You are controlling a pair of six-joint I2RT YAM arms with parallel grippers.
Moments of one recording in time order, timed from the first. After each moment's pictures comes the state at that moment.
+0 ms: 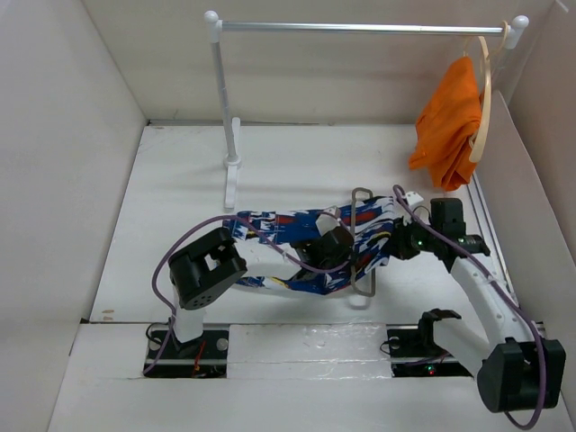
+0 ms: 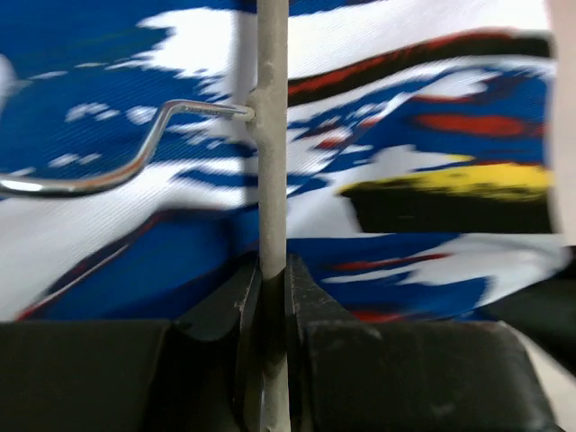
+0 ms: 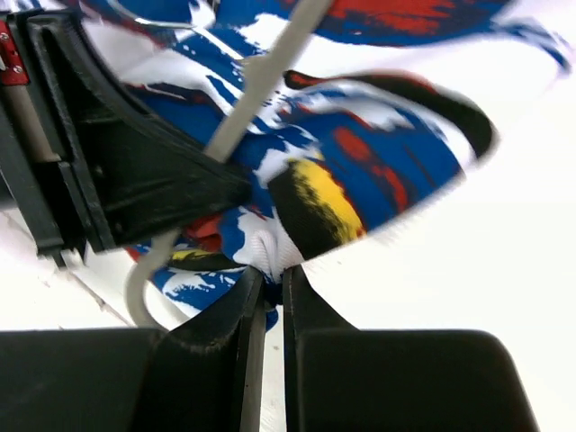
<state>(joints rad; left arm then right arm) -1.13 1.88 1.04 0.16 -0.25 -1.19 0.07 0.96 0.64 -0.57 -0.57 -0.13</state>
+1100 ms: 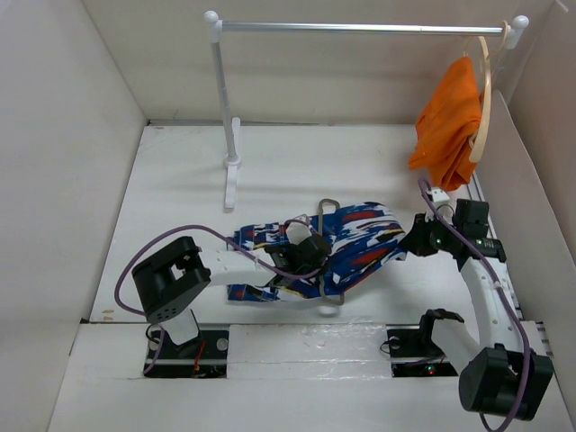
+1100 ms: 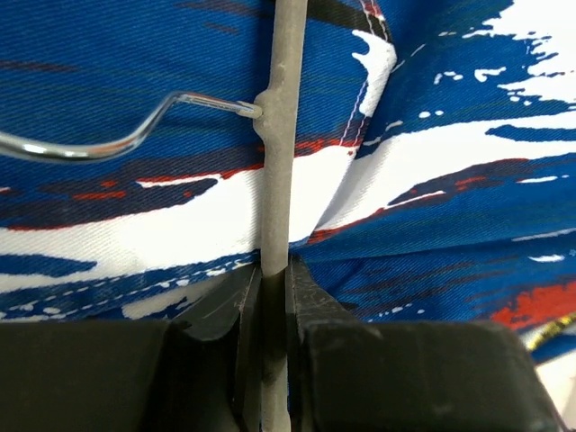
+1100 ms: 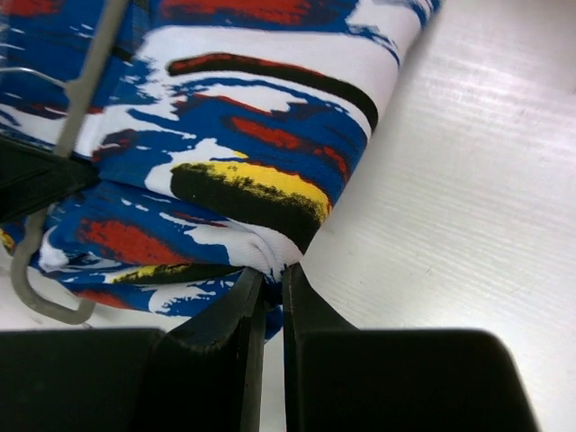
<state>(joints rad) -1.11 1.64 0.85 -0.08 -0.33 -1.25 -0.17 0.89 0.71 -0.67 -0.57 -0.18</state>
